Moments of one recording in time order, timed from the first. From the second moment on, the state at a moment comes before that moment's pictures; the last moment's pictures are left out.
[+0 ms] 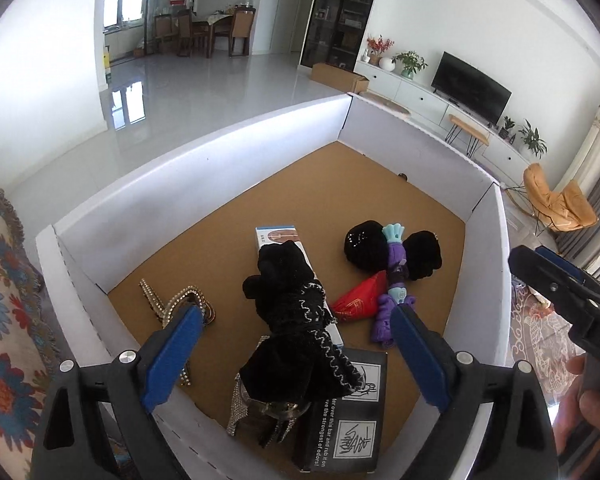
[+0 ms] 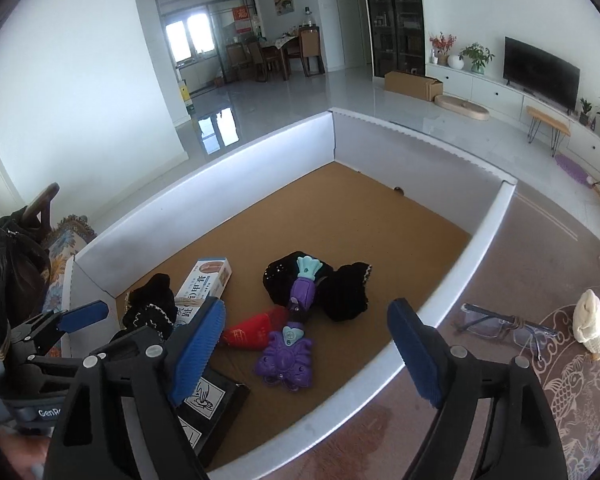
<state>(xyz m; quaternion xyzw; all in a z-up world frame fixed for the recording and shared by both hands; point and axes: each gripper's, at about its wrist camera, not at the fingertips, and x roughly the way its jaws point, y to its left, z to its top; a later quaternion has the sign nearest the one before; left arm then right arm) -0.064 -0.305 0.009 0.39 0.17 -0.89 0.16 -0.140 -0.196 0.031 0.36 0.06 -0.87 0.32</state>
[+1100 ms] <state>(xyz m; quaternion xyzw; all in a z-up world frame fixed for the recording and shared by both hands) -0.089 0.048 -0.072 0.45 -0.03 -0.89 -0.12 -0.082 0.179 -0.093 0.46 0.01 -0.89 0.01</state>
